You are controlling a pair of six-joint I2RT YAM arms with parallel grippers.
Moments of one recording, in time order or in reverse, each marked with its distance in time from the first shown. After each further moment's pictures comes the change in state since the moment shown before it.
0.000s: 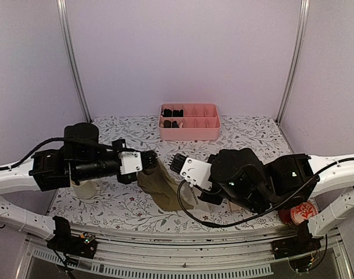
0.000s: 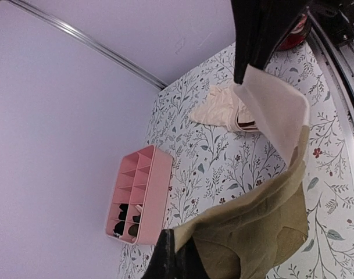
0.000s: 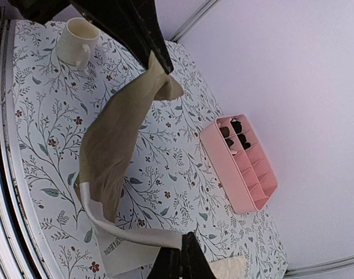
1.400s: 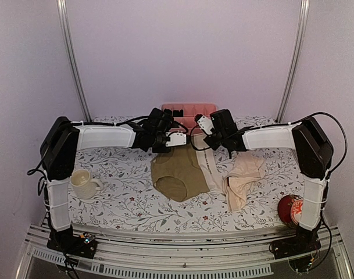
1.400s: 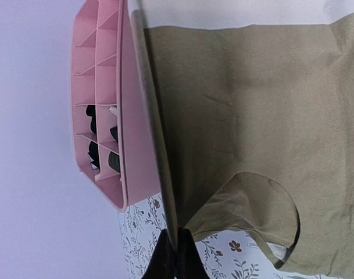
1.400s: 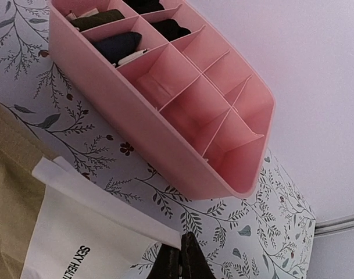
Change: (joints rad) left arm 0.374 1.002 0.597 -0.016 -0.204 0.235; right arm -0.835 0.607 0.112 0.536 -0.357 -0.149
